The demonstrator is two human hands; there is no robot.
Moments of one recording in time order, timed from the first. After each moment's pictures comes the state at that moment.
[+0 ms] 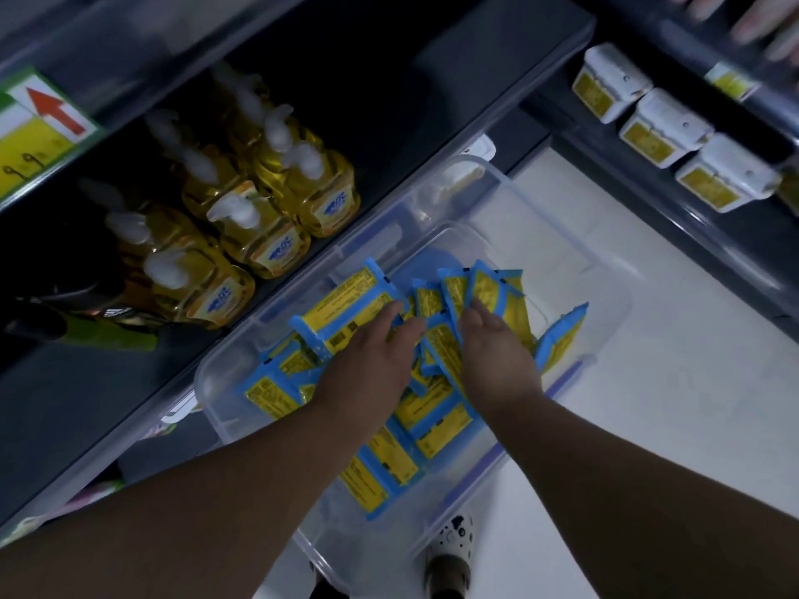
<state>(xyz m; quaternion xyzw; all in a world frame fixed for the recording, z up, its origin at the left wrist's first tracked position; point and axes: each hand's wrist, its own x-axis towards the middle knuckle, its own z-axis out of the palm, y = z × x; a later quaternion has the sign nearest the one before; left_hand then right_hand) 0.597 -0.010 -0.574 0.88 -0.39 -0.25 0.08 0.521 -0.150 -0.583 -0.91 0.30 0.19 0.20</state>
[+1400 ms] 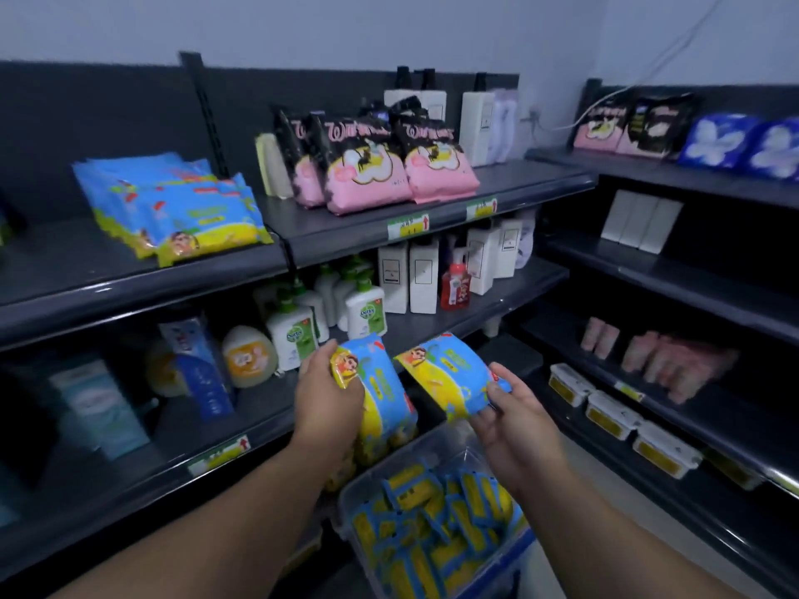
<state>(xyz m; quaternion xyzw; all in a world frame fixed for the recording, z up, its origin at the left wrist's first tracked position) 0.522 0.135 -0.172 0.84 -0.06 0.05 0.54 0.426 -0.038 -0.181 -0.37 0.22 -0.20 0.88</state>
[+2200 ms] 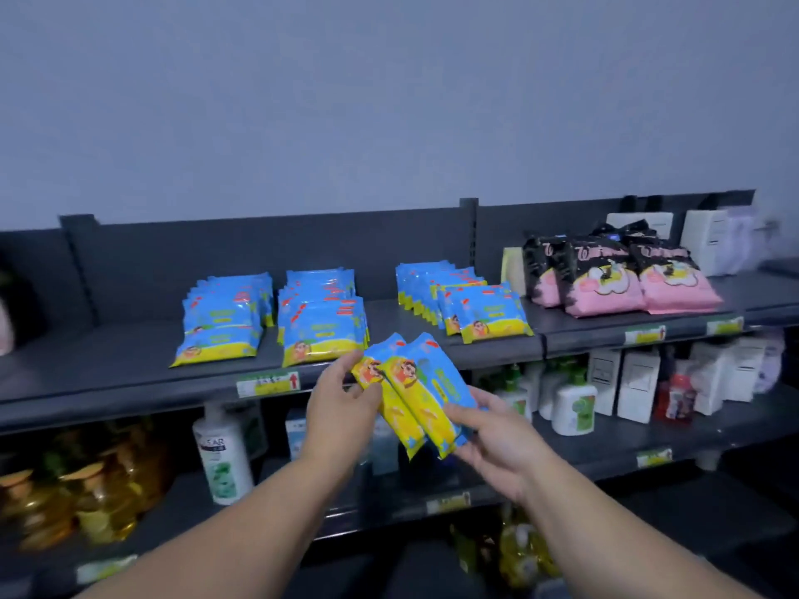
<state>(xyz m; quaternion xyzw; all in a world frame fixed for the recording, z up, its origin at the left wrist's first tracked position) 0.479 0.430 -0.050 0.71 0.00 0.18 0.69 0.481 0.255 -0.063 -0.51 0.01 0.10 0.86</state>
